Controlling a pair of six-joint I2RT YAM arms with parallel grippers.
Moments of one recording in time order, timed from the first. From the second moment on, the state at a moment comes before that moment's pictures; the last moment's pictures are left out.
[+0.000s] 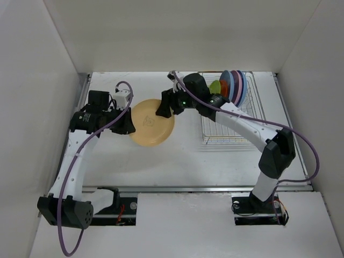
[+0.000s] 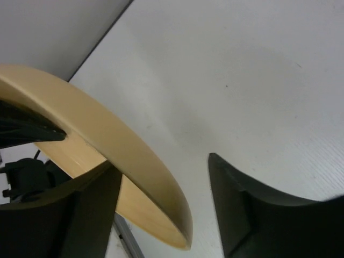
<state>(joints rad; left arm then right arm) -0.13 1.13 1.25 -1.05 0.43 0.06 0.72 1.74 1.58 -0.28 -0.39 0.30</state>
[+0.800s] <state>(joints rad) 0.22 1.92 1.52 -0.90 0.53 0.01 0.33 1.87 1.95 -0.73 0.29 0.50</state>
